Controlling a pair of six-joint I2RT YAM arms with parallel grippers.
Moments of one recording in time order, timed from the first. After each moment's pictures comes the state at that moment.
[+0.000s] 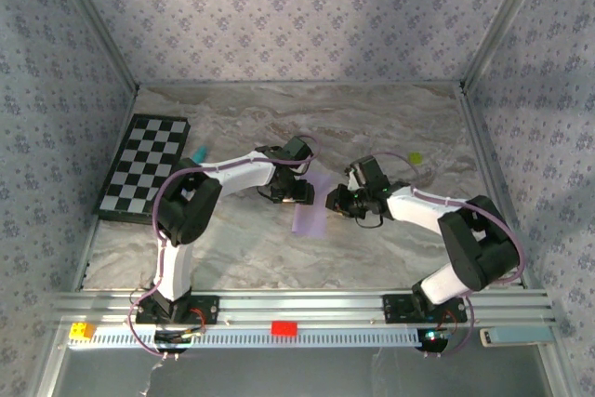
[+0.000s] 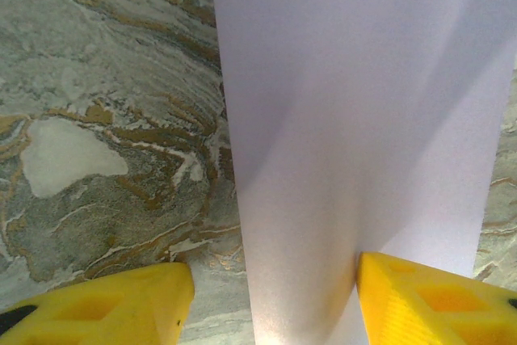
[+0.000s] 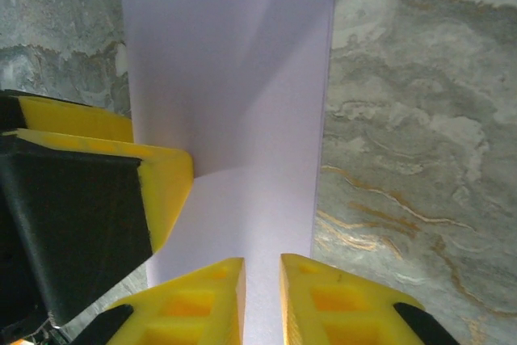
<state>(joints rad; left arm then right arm) -0.75 1.99 1.35 -0.66 0.16 -0.57 0.50 1.51 0.69 -0.12 -0.41 0.79</state>
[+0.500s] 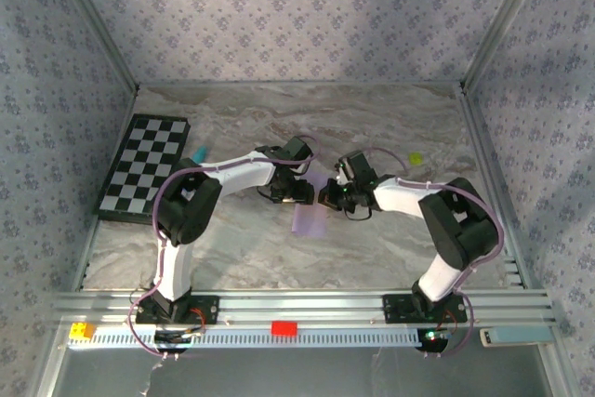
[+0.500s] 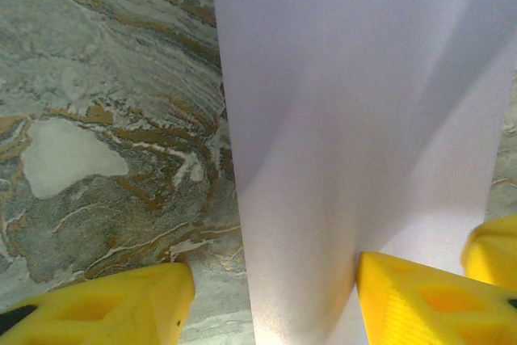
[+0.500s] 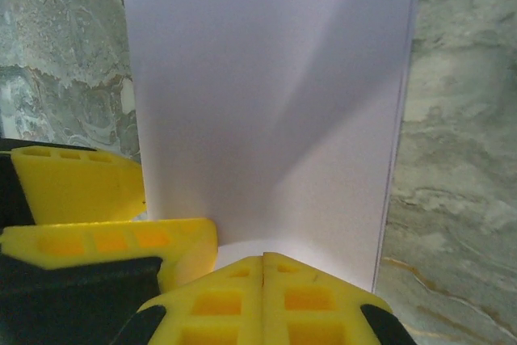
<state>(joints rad) -0.75 1.99 1.35 -0.66 0.16 -0.57 0.53 1.67 0.79 -0.07 -0.41 0.82</state>
